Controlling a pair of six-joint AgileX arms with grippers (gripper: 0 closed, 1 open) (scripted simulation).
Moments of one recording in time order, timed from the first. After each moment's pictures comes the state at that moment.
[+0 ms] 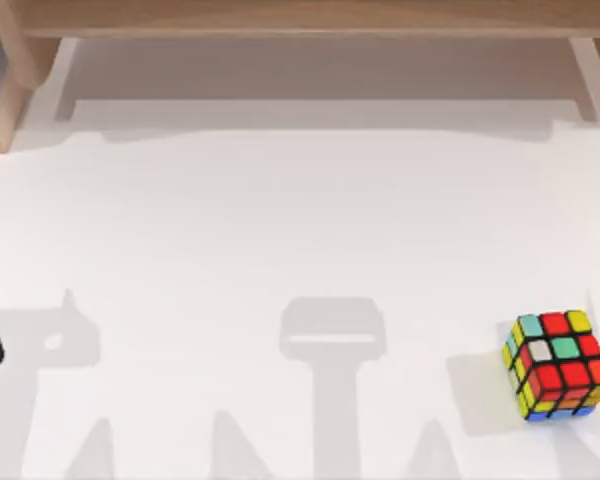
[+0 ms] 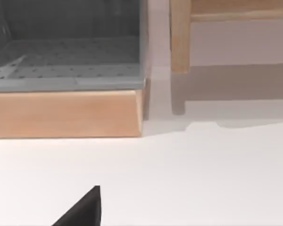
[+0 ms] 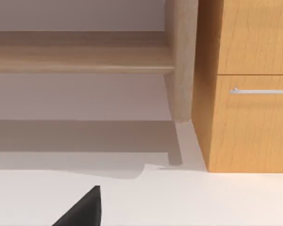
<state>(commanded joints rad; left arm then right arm) 0.05 0.22 0.16 -0.13 0.00 0.06 0.00 0.00 0.00 0.00 0.00 0.00</state>
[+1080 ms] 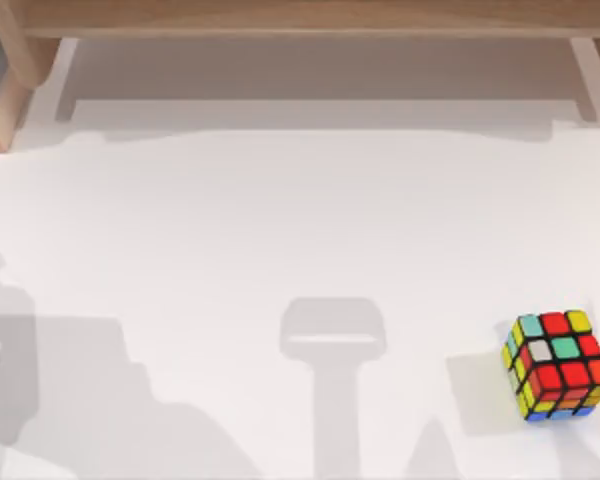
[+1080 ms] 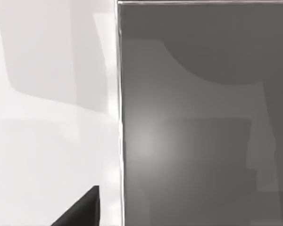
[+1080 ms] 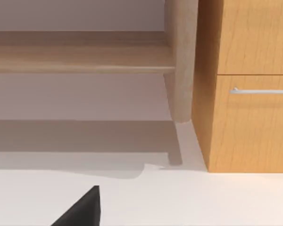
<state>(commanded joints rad) 0.31 1.65 0.95 -0.84 0.00 0.35 0.00 0.00 0.00 0.00 0.00 0.00</state>
